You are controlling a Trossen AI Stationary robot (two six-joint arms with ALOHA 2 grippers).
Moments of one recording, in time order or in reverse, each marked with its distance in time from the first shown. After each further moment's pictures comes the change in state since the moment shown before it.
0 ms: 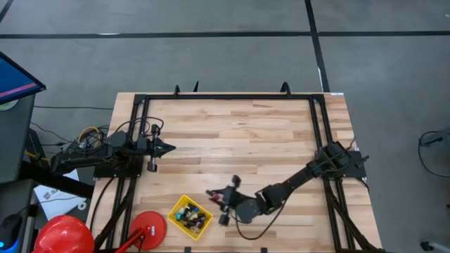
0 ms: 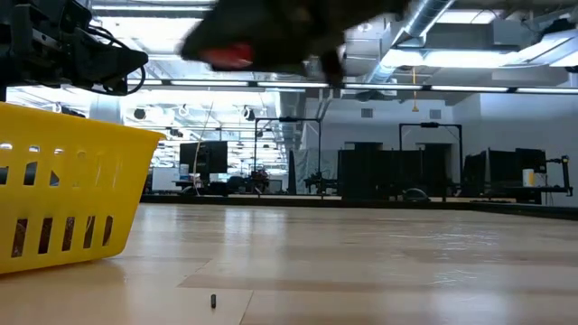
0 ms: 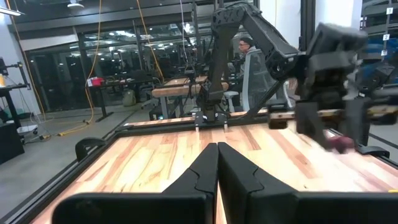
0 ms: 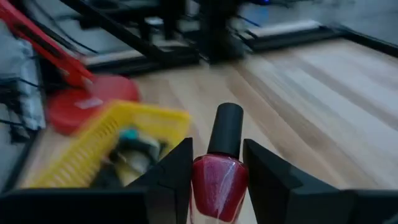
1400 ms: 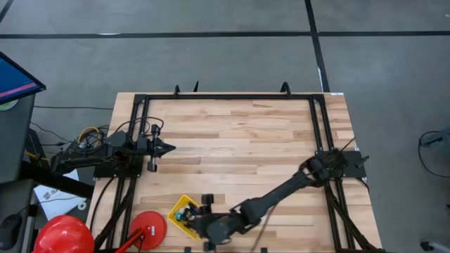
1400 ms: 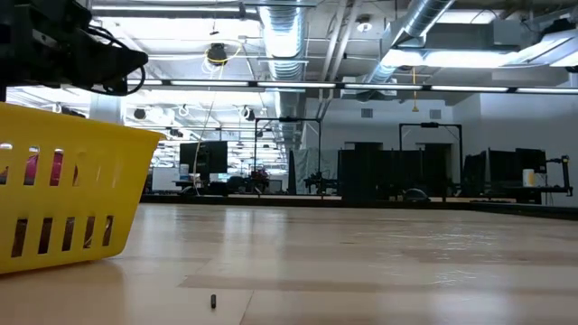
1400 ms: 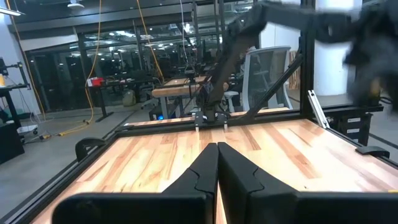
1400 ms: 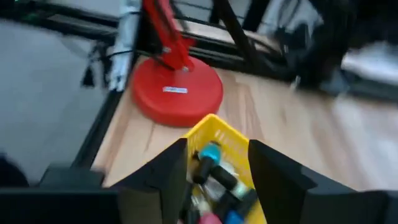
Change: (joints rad) left arm 0.000 0.000 0.000 0.000 0.000 0.000; right arm 0.016 0.298 0.752 -0.564 -0.263 -0.302
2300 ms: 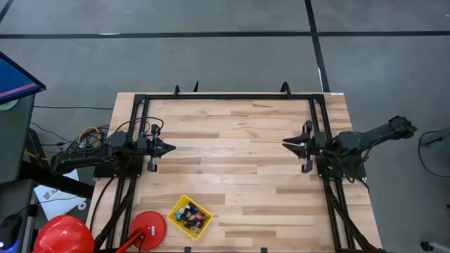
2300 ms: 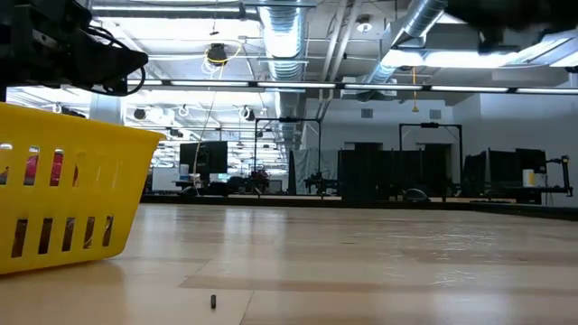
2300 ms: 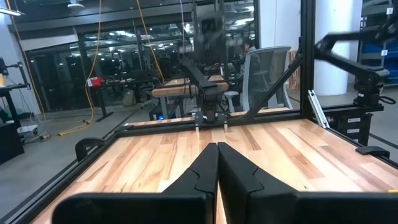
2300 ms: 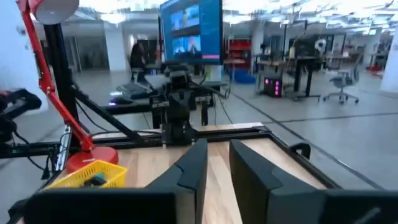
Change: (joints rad) left arm 0.000 0.000 0.000 0.000 0.000 0.000; right arm -0.155 -1.881 -1.603 0.357 0.022 -0.122
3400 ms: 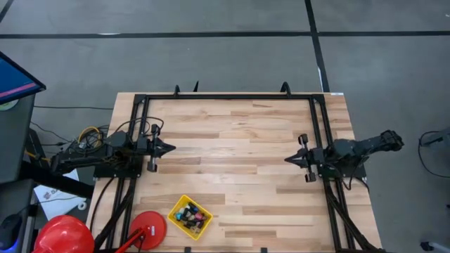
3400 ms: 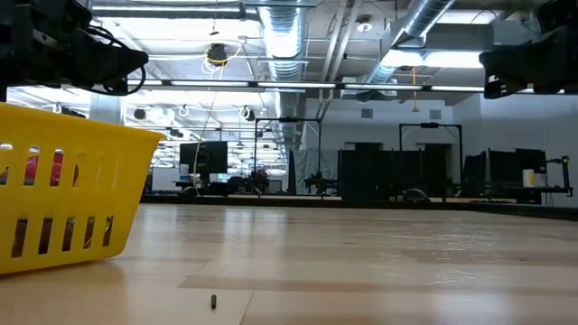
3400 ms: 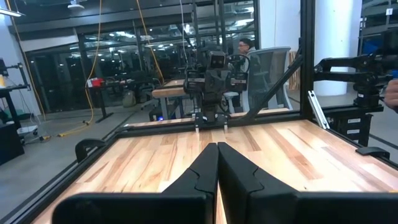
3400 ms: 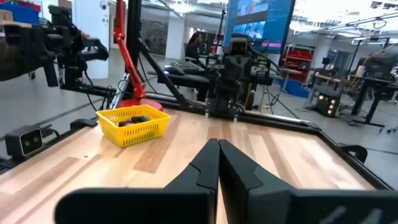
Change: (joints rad) left arm 0.000 0.006 0.000 0.008 0.000 0.000; right arm -0.088 -0.460 -0.383 -0.105 -0.338 -0.135
